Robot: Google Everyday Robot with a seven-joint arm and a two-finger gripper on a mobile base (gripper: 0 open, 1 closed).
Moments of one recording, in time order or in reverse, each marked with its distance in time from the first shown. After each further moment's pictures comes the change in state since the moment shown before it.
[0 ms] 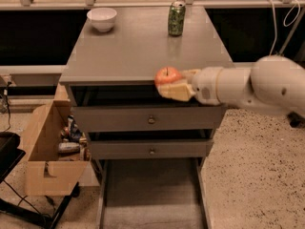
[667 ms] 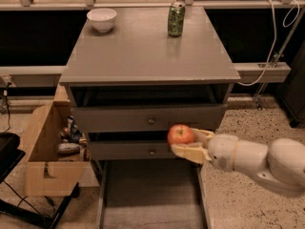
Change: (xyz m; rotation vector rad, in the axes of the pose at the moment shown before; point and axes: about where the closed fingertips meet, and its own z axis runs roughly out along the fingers) arm 0.156 0.058 -0.034 -0.082 -0.056 0.129
